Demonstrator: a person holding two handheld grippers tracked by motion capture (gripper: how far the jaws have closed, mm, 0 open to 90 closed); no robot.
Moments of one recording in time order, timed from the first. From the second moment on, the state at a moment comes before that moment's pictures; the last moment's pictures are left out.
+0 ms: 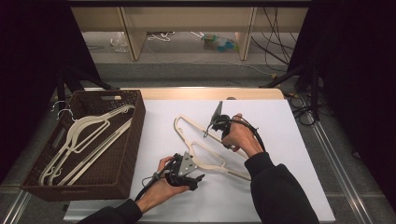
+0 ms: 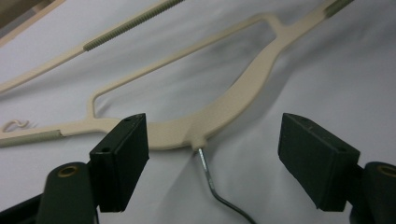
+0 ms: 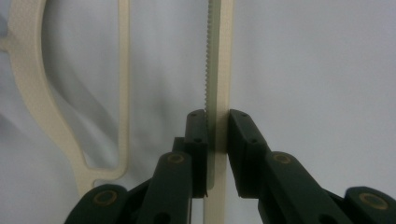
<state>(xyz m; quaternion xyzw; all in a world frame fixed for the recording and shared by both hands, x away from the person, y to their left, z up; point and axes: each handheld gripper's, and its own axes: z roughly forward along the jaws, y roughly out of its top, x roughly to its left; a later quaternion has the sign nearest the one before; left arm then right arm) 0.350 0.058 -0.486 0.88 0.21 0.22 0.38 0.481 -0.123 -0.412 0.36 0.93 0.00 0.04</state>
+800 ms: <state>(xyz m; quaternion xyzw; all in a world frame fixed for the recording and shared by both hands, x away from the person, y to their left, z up) 0.379 0.087 -0.490 0.88 0.22 0.23 0.35 0.484 -0.133 -0.400 0.32 0.95 -0.03 0.05</state>
